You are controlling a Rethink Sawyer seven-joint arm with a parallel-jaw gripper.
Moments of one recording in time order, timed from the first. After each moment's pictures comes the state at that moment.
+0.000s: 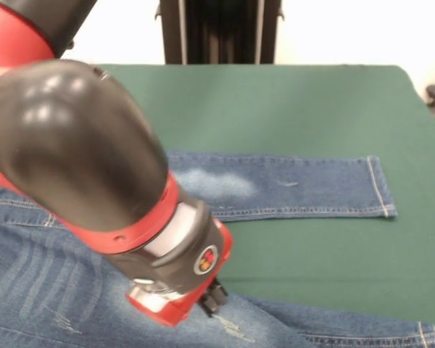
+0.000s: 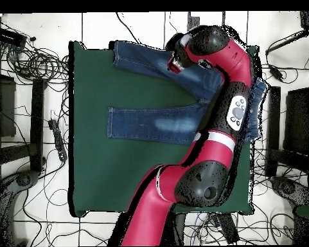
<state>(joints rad) -0.36 0.47 -1.12 0.07 1.41 1.35 3.46</state>
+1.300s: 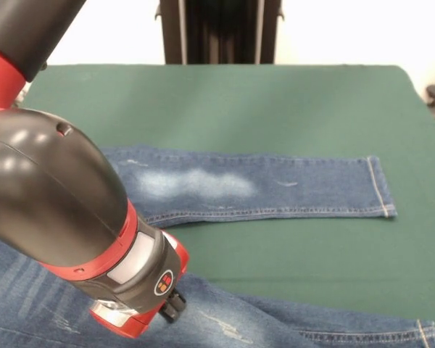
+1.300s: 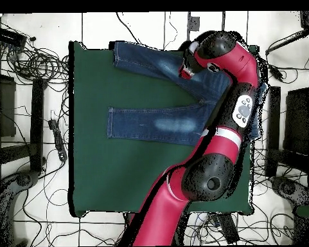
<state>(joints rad) -0.45 0.53 -1.37 0.03 1.55 1.35 3.38</state>
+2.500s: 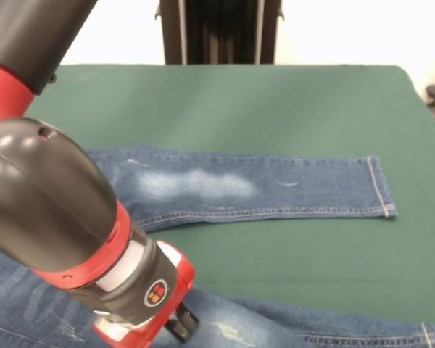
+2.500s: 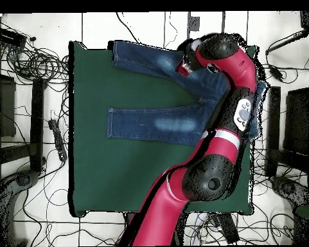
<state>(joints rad) -0.45 0.56 -1.33 0.03 1.68 1.29 3.38</state>
